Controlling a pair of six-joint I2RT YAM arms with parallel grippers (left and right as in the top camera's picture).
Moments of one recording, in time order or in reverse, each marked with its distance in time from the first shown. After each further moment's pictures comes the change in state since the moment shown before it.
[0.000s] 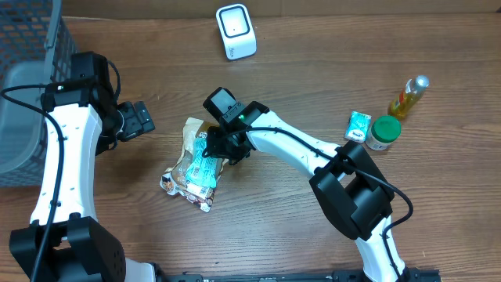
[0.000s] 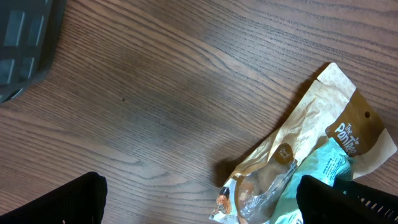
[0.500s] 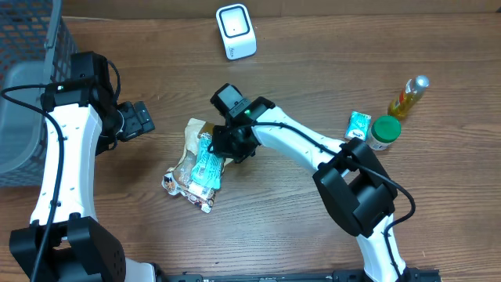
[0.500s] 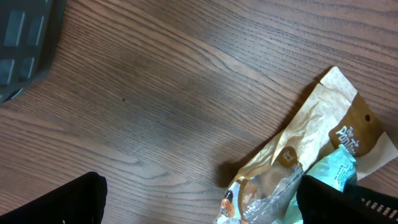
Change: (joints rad) left arm 0.000 0.000 0.000 0.000 0.000 0.000; right arm -0.040 0.000 -0.001 -0.045 -0.075 -0.045
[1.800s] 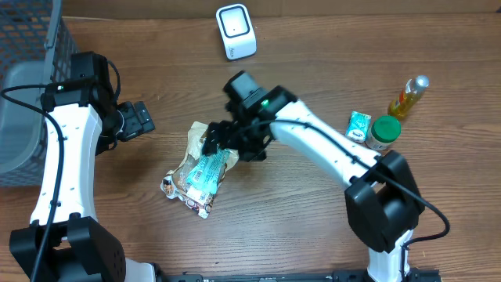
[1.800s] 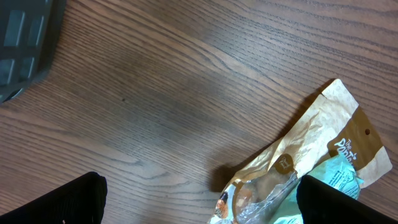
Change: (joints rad) left arm 0.000 0.000 0.000 0.000 0.000 0.000; right arm -0.016 -0.159 0.001 -0.152 -0.140 -0.025
